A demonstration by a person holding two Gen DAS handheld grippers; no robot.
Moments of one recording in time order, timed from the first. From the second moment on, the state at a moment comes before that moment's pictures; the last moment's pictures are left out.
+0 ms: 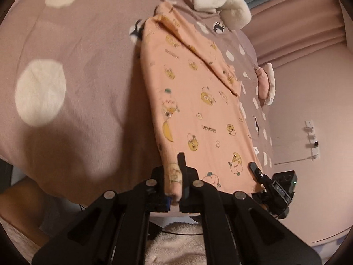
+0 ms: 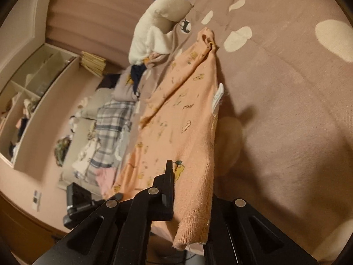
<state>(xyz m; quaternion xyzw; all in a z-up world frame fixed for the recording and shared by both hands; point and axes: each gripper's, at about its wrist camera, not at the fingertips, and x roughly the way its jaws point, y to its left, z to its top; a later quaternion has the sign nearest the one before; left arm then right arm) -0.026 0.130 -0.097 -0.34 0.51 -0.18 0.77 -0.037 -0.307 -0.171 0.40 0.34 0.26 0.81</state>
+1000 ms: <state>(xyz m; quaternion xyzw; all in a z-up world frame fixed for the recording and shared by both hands) 0.129 0.129 -0.011 -0.36 0.45 -0.15 0.80 0.089 -0.295 -0.073 0.35 0.31 0.29 0.83</state>
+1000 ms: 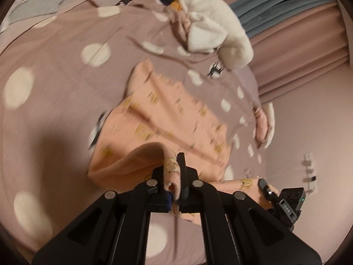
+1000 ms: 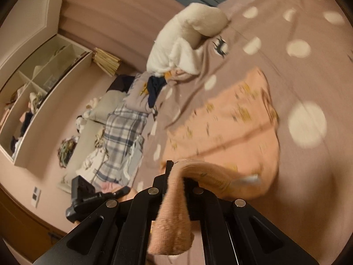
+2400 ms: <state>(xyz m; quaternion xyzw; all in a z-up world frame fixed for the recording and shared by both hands) 0.291 0.139 -0.068 -0.30 0.50 -0.11 0.81 0.236 -0.198 -0.092 0.26 0.44 0.41 0.75</state>
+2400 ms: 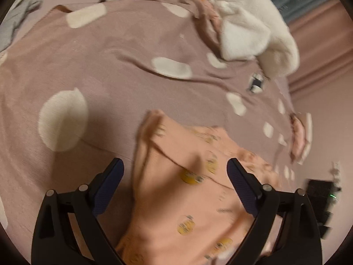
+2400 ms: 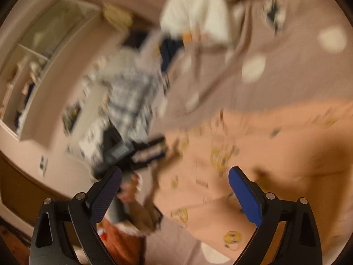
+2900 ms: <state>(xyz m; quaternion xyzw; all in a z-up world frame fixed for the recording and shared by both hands) 0.262 0.190 -0.037 -0.39 0.46 -0.07 0.79 0.266 -0.127 -0.081 0.21 0.51 0.34 0.76</state>
